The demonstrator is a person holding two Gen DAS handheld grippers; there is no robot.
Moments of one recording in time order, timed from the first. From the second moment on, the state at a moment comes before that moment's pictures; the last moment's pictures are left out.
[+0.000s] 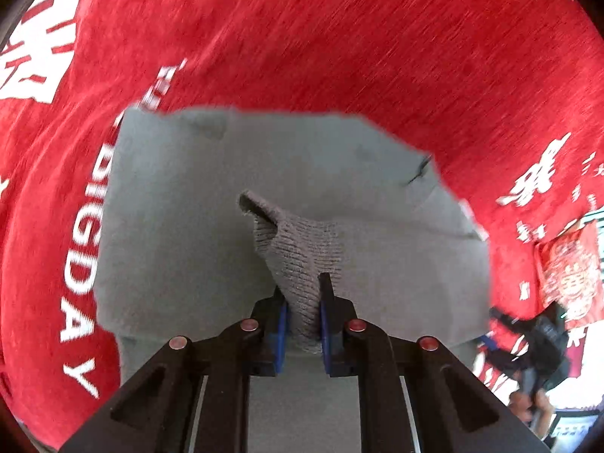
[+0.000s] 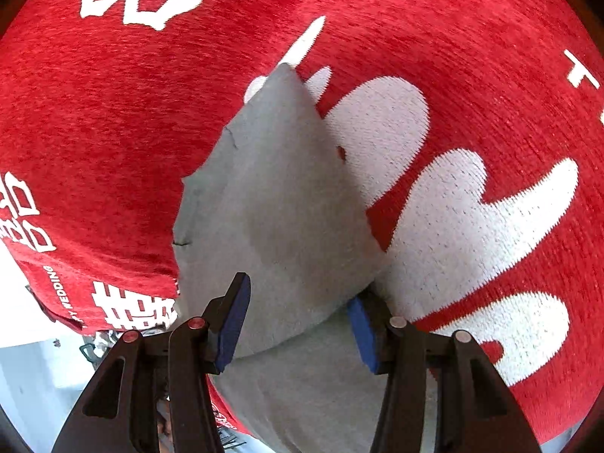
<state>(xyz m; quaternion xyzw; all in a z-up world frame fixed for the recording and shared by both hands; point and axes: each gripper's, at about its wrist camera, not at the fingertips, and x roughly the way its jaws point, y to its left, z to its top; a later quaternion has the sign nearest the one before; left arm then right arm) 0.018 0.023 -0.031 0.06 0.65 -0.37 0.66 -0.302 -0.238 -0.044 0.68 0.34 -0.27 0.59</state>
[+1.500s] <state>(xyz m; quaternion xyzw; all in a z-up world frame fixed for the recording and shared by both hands) 0.027 0.025 -0.021 0.17 0.61 -0.30 0.71 -0.269 -0.315 -0.024 0.45 0.50 -0.37 0.64</state>
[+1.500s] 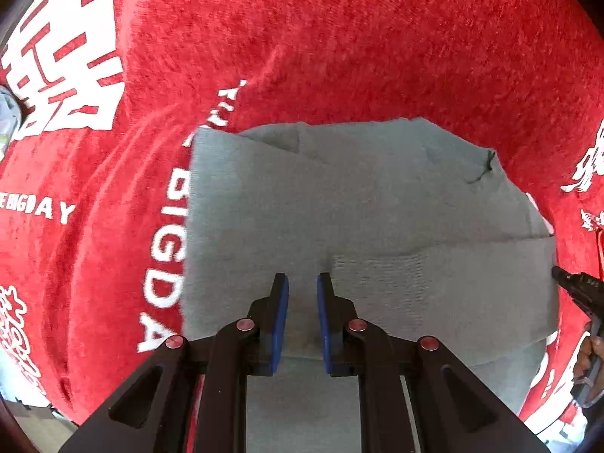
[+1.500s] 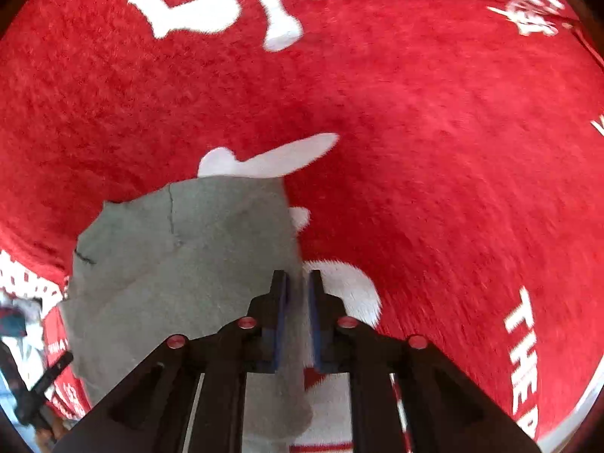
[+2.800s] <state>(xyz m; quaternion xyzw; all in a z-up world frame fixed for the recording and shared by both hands) 0.016 0.125 -0.020 0.17 0.62 -0.26 0.72 -0.077 -0.121 -0.039 0.54 0.50 -0.09 0.68</state>
